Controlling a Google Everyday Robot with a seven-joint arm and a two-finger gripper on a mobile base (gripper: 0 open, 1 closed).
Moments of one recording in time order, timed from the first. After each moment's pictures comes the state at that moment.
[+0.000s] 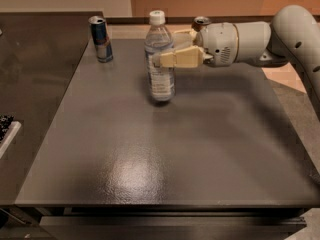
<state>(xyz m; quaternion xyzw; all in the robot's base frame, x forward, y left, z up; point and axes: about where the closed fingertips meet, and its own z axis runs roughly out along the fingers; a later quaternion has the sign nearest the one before) 0.560 -0.020 0.975 -0.53 -0.51 -0.48 0.48</state>
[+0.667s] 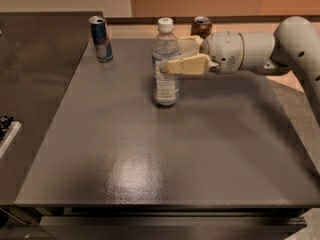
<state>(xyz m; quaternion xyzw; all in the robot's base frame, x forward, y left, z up) 0.557 -0.034 0.962 -0.52 -0.51 -0.49 0.49</state>
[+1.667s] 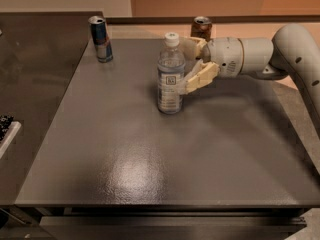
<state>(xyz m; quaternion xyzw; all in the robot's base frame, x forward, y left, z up) 0.556 -0.038 0.950 -0.51 -0.51 -0.48 0.50</state>
